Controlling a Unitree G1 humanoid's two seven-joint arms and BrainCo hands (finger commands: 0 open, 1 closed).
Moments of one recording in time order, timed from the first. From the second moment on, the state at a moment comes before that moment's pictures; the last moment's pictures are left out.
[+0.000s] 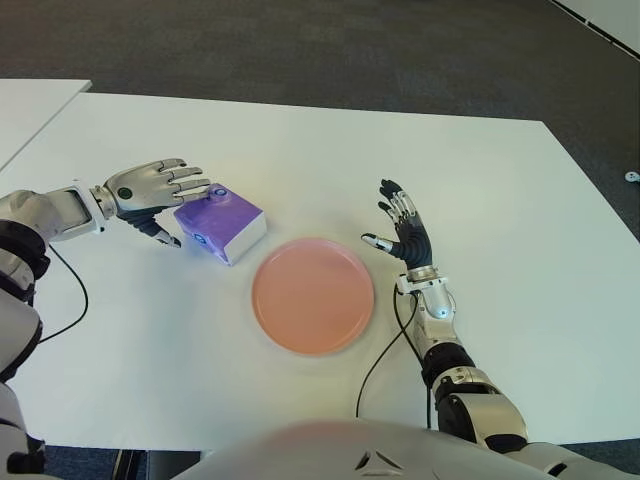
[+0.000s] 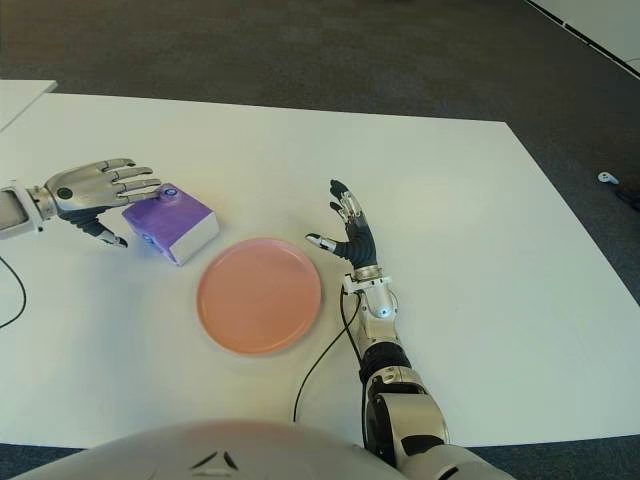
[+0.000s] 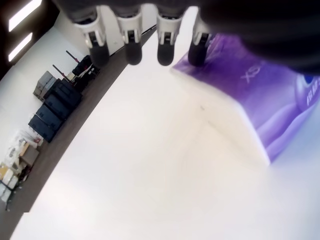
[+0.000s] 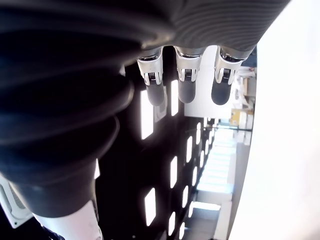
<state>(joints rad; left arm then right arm) -0.81 1.01 -0.80 0.97 1.46 -0.65 0.83 -0.30 -0.04 -0.09 0.87 0.04 -0.91 0.26</state>
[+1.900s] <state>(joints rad) -0.54 1.02 -0.44 0.56 0.91 -0.85 0.43 -0.31 -0.04 -0.07 0.90 0.04 -0.92 0.30</state>
